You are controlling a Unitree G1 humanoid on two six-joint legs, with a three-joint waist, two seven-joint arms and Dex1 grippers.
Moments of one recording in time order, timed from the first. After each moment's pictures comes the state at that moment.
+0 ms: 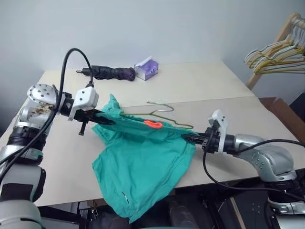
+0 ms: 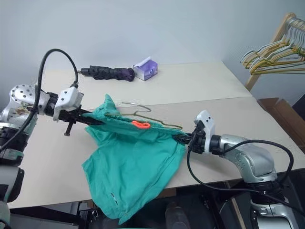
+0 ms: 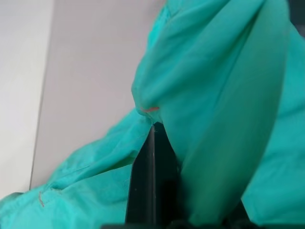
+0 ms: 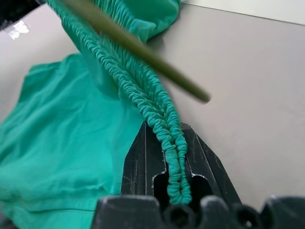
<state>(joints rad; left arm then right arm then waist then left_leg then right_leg) -0.89 0.87 -0.25 0.59 -0.33 0.01 -1.59 -0.32 -0.68 0.03 -0.20 0.61 0.78 0.80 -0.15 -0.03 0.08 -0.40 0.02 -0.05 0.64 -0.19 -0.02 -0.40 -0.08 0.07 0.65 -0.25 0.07</state>
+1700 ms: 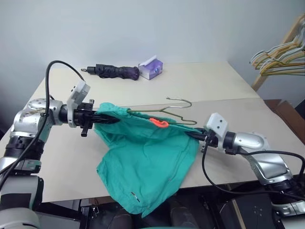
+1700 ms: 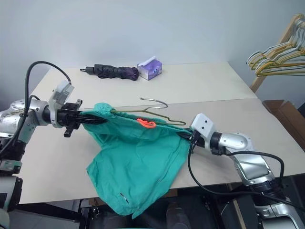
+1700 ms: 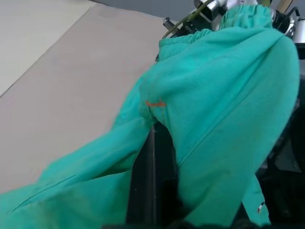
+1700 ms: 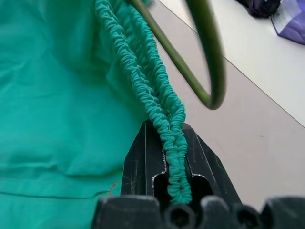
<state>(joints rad) -0.74 0.89 -0.13 0.36 -0.61 0.53 -1.55 -0.33 -0.71 0.16 -0.07 0.29 0.29 0.78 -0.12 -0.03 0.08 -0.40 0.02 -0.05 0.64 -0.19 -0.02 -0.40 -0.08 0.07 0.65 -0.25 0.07</state>
